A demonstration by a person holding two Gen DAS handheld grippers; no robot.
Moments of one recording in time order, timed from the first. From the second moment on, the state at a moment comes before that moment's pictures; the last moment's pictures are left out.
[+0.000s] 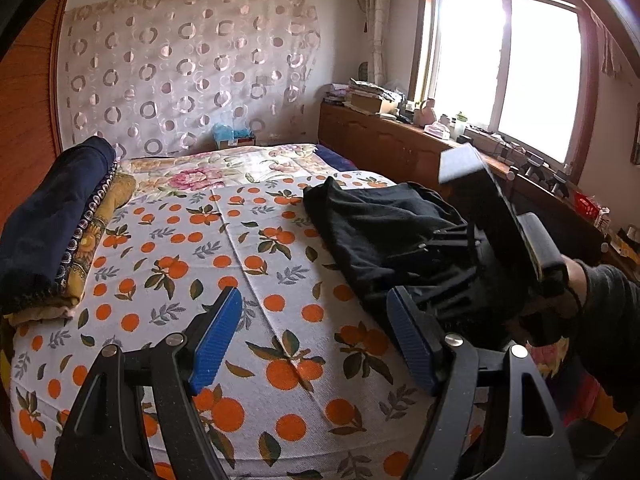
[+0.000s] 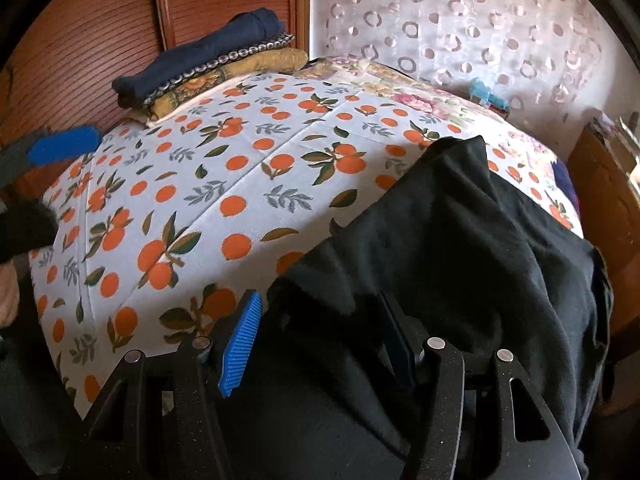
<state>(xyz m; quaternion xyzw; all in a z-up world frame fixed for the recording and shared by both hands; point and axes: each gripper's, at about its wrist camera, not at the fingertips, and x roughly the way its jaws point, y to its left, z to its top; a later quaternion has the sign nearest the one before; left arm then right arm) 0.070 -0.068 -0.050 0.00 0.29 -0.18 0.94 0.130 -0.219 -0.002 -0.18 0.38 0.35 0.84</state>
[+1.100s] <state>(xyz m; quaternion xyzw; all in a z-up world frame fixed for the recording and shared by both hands) 0.069 -0.098 -0.067 0.02 0.32 -0.21 0.92 0.251 -0.360 0.063 -0.11 0.33 0.07 0.93</state>
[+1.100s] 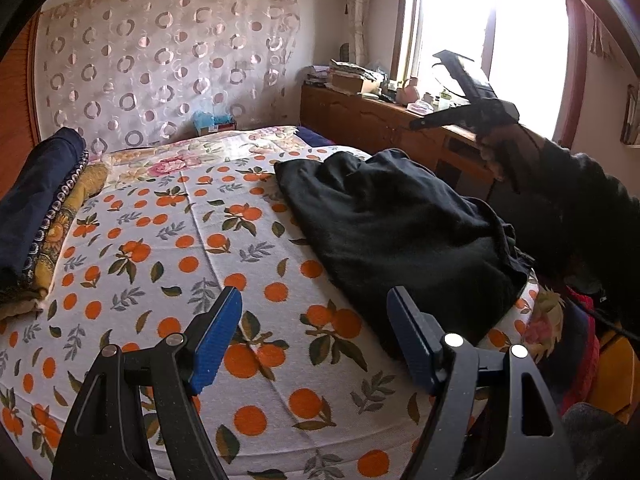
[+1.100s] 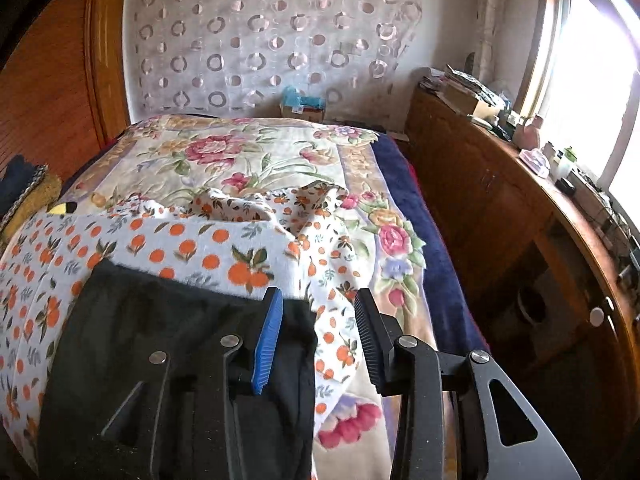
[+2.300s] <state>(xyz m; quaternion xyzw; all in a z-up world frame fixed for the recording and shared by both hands) 0.067 -0.164 -0.096 0.05 0.37 -0.26 0.89 0.057 -0.377 0.020 -0.09 0.36 0.12 0.92</state>
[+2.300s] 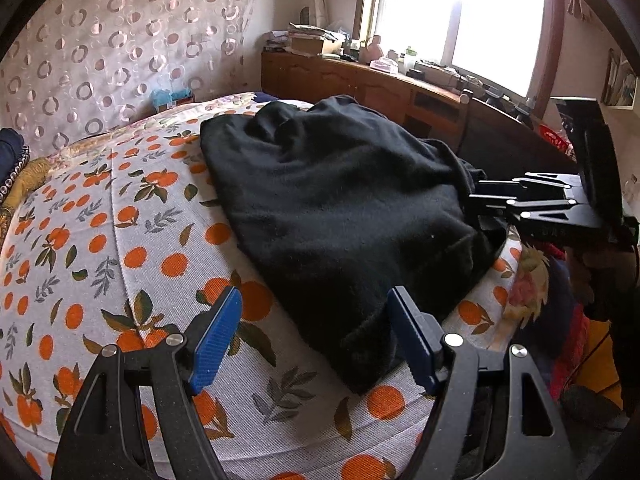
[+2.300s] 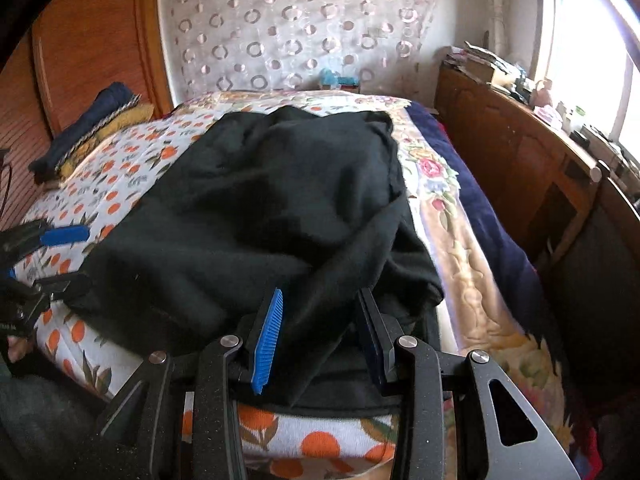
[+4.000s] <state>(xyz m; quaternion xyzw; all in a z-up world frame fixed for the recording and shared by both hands) 0.072 -0.160 -0.107 0.04 0.40 -0.27 0.87 0.040 -0.387 0.031 -0.10 0.35 0.05 0.93</state>
